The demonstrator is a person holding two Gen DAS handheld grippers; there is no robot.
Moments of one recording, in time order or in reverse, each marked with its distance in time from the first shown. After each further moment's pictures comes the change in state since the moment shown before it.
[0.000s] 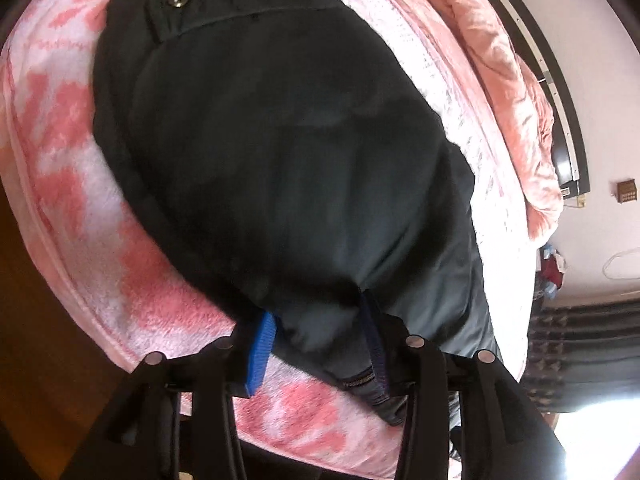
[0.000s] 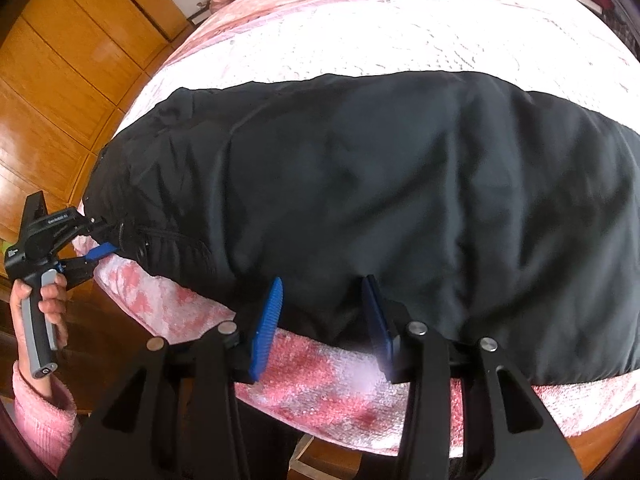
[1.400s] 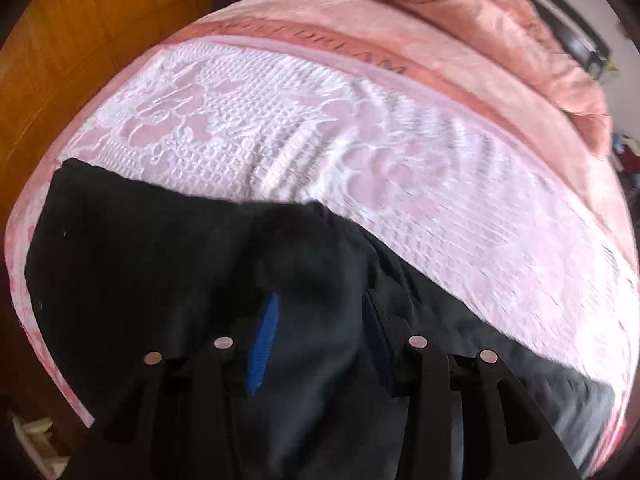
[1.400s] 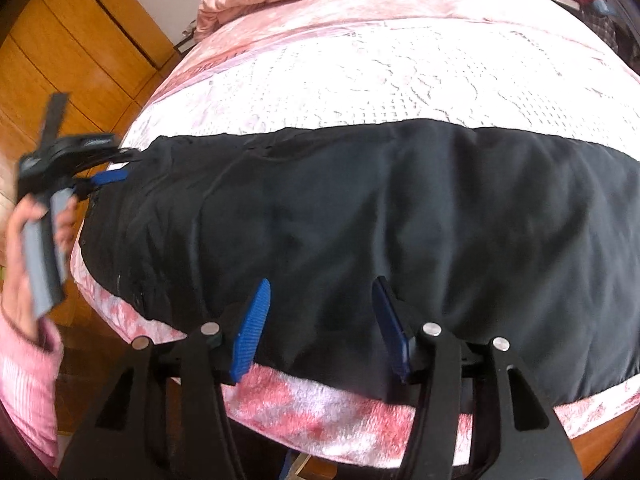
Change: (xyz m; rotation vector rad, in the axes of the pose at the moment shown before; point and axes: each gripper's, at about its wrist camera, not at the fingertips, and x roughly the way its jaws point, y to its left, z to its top) left arm 0.090 -0.211 0.042 0.458 -0.122 0.447; right arm -0.032 -0.035 0.026 0.063 -0.082 -0.018
